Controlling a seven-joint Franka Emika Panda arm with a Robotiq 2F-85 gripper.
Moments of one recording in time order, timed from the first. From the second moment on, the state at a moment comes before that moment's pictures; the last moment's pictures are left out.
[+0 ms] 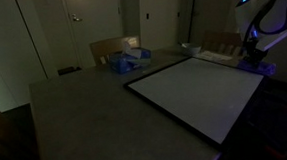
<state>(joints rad) -0.01 0.39 -0.72 -2.51 -0.82 2.71 0.55</state>
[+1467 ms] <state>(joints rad) -0.10 0.27 -0.44 -2.62 -1.06 2.73 0.39</state>
